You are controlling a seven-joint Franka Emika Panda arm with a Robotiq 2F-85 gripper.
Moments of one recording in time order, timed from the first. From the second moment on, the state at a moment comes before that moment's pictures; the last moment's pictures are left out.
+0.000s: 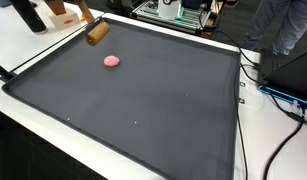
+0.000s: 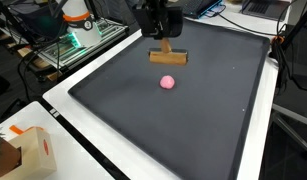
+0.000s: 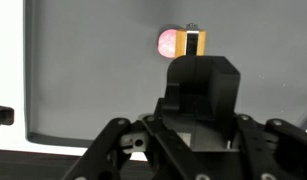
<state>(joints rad) -0.17 0.09 -0.08 -1.96 0.27 2.10 -0.72</state>
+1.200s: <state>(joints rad) -0.08 -0.05 -0.06 -2.15 0.15 2.25 -0.59</state>
